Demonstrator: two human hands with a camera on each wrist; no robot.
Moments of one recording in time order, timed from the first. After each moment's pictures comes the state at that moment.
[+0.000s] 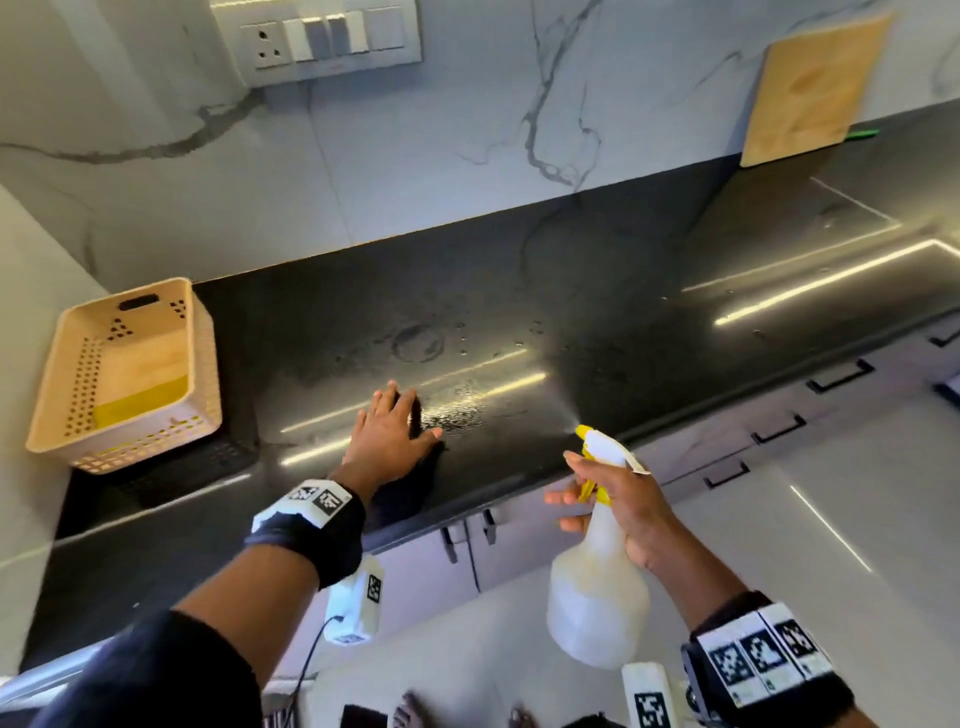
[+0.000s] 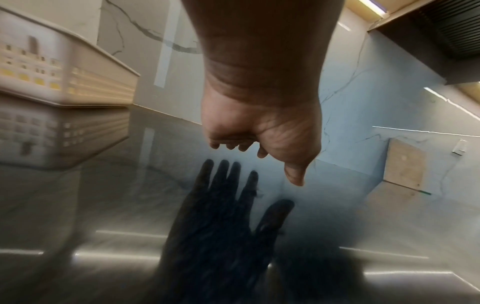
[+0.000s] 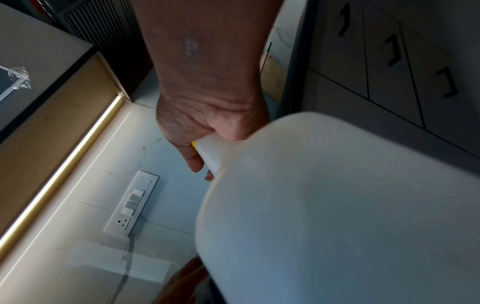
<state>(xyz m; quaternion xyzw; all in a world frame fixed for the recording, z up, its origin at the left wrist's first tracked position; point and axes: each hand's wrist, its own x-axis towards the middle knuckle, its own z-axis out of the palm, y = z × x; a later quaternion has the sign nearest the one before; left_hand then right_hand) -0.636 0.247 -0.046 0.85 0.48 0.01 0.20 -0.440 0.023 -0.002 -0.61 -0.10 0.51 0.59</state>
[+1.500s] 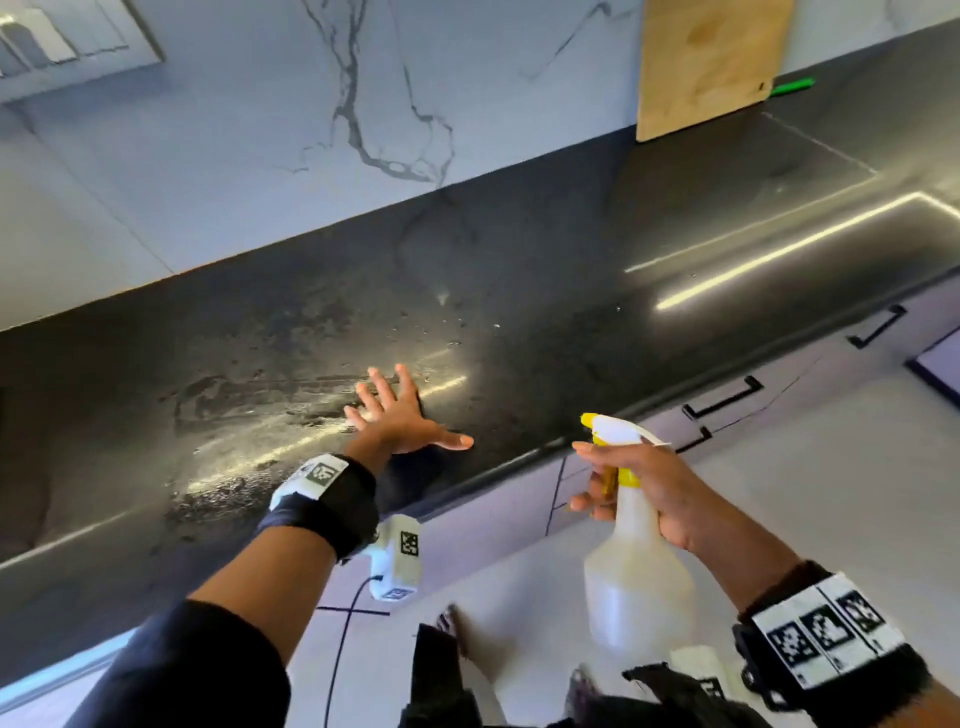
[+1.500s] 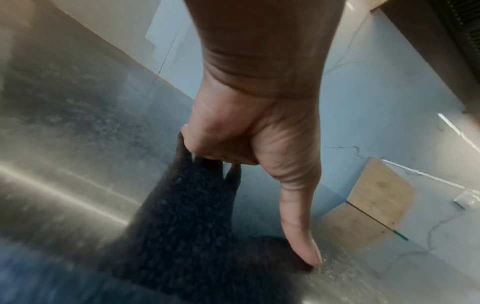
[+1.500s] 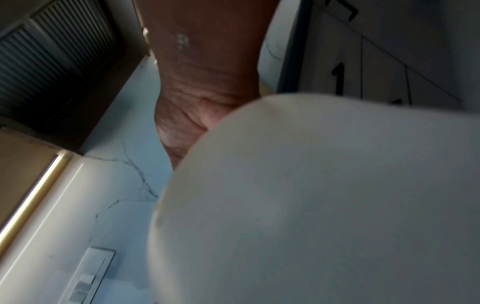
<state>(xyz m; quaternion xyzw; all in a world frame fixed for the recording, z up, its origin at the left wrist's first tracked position) -0.303 0.188 -0.021 0.76 0.55 -0.17 0.30 -0.117 -0.040 0.020 -0.62 -0.09 0.61 0.48</state>
